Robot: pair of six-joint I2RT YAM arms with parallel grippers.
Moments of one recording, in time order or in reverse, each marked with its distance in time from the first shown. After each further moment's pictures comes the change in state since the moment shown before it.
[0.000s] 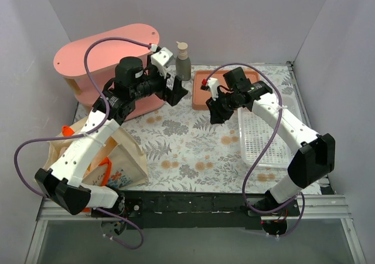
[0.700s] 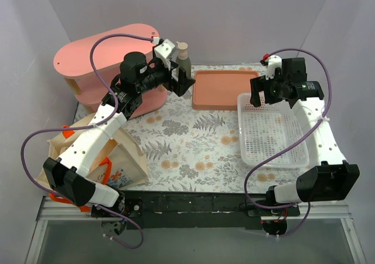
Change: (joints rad) left arm 0.005 0.066 0.000 0.205 0.028 -0.035; right arm -0.438 -0.195 -0.059 0.031 0.251 0.157
